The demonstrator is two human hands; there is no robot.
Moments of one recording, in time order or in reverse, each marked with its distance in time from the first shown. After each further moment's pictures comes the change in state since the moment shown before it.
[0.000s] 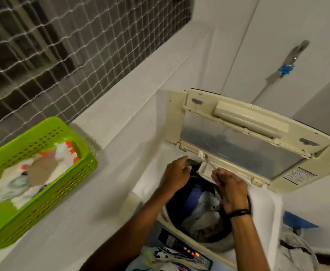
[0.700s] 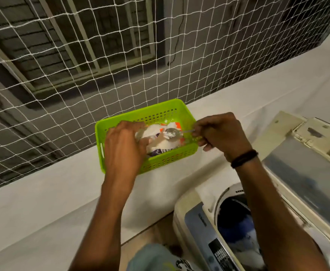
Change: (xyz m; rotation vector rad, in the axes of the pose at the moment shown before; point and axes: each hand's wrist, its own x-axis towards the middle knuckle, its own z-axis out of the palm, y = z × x) left_hand -0.214 -0.059 -0.295 0.416 0.936 -0.263; right_hand -0.181 -0.016 0.294 -0.972 -0.925 -0.432
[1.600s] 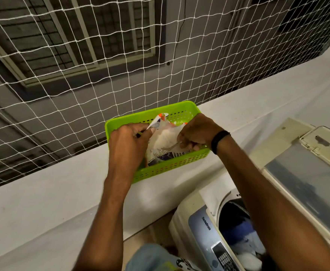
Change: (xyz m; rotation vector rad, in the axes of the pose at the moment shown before) left_hand 0.015 -0.028 -0.002 -0.335 0.006 -0.070; right_hand 0.047 -0.020 0.067 -0.411 -0.313 0.226
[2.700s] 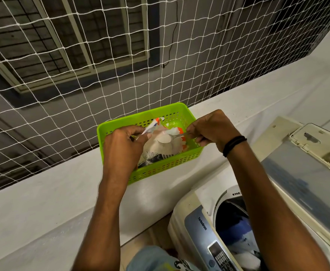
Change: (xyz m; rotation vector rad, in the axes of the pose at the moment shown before) left_hand -0.004 0.009 0.004 -0.025 -0.002 -0.060; right_hand -0.025 0.018 -0.033 0.326 0.225 -0.002
